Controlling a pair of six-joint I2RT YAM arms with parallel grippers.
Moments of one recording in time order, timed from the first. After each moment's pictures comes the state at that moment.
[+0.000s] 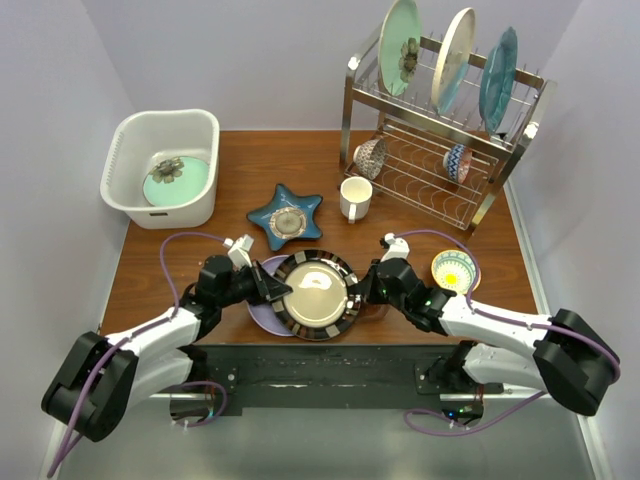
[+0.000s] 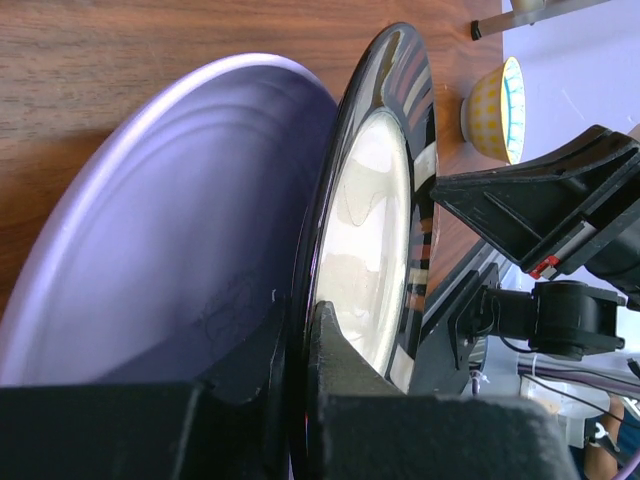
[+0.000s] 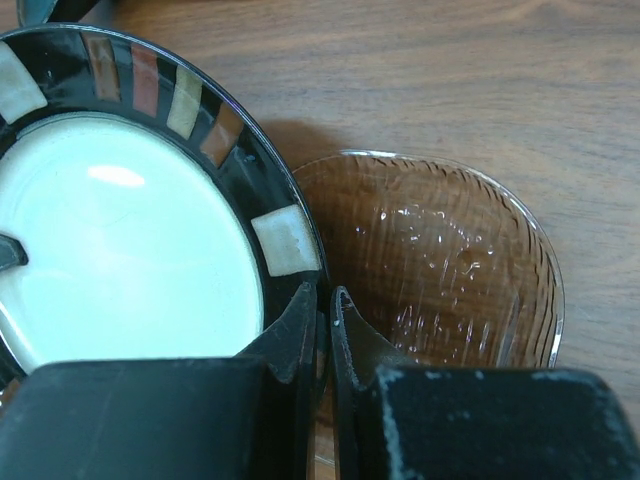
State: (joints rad) left arm -0.44 1.05 0.18 0.38 0.45 -0.85; right arm 0.86 1.13 0.42 0.06 0.25 0.75
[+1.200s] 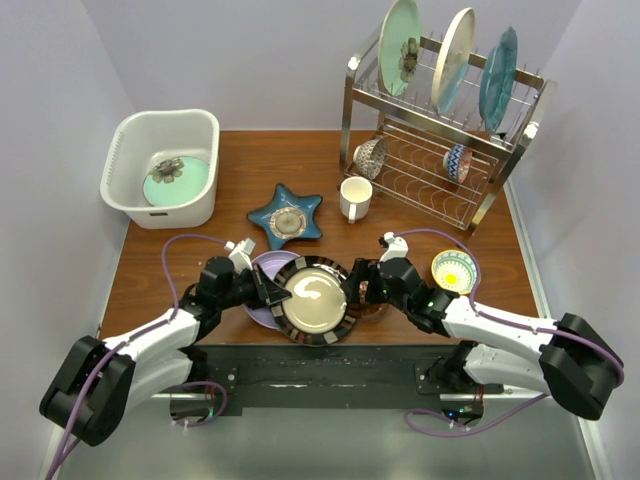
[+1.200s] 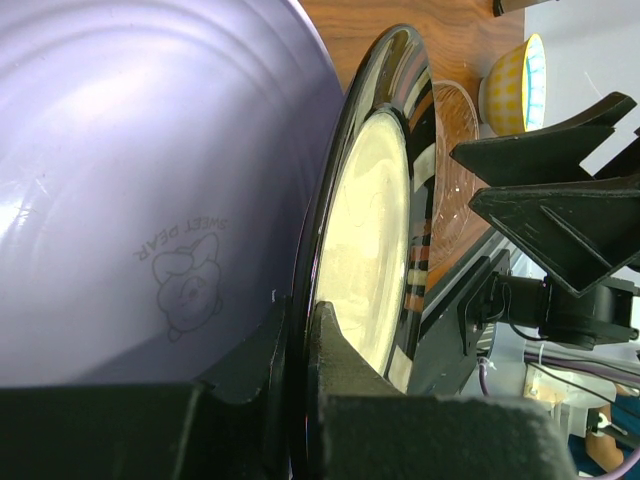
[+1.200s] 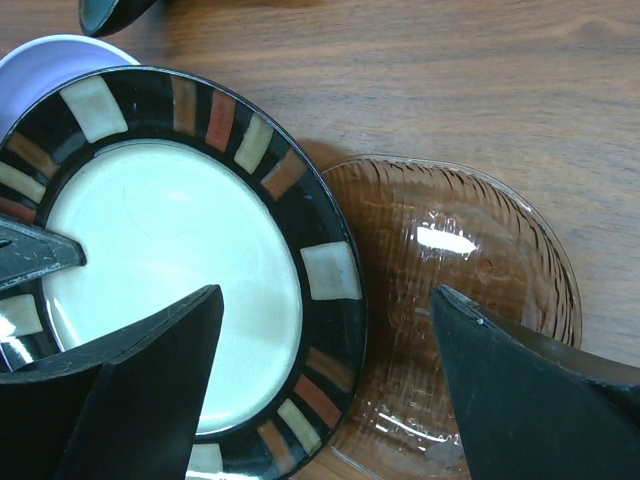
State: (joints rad) left arm -0.45 1.02 0.19 0.30 0.45 -0.84; right arm 0.86 1.09 0.42 0.07 0.21 0.73
